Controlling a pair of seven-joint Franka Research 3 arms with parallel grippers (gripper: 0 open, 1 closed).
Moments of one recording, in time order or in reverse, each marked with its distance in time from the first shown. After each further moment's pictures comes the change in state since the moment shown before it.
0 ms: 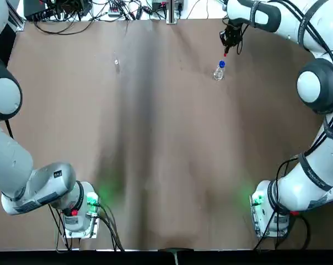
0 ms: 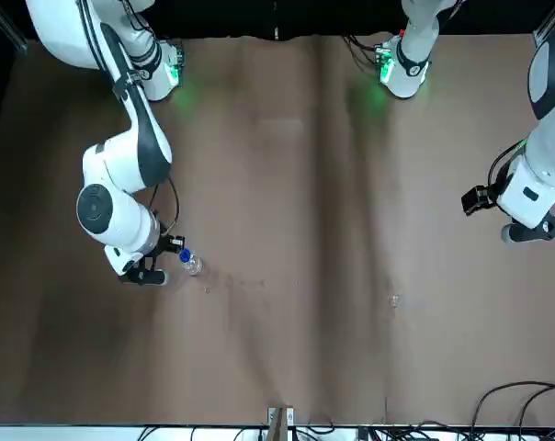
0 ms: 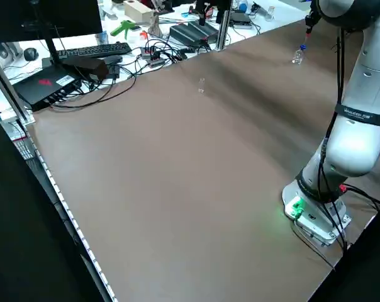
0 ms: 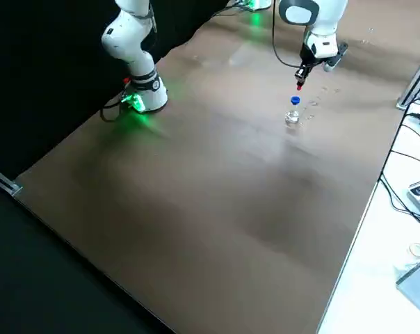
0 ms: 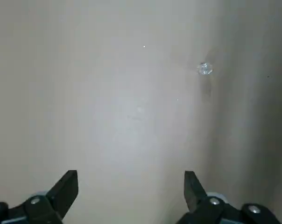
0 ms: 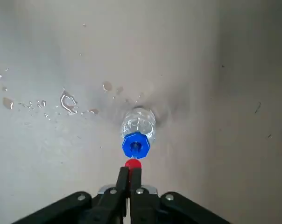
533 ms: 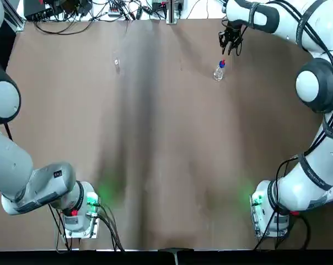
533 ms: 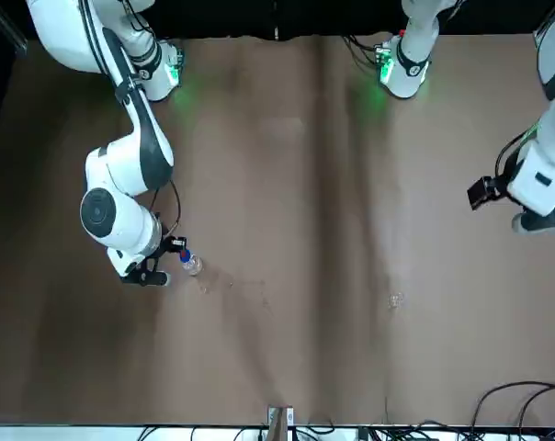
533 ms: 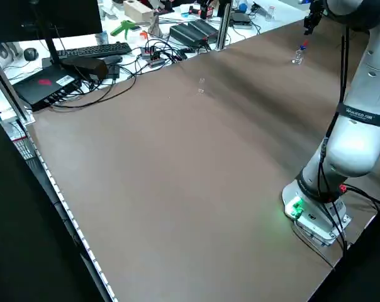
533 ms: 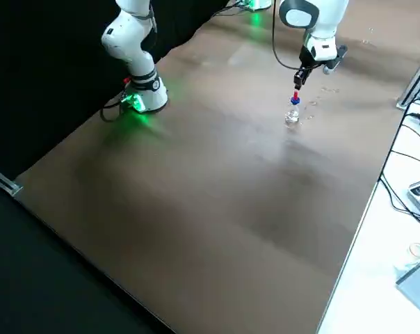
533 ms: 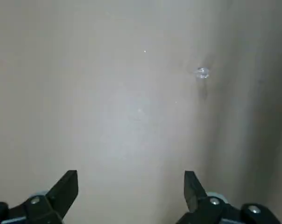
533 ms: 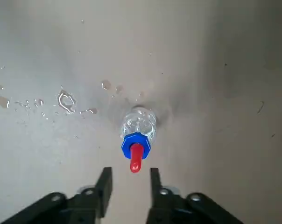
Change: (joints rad) left arm 0.002 -0.047 0.014 0.007 -0.036 -0.012 -0.001; right arm 0.001 0.014 0.001 0.001 0.000 0.003 -0.001
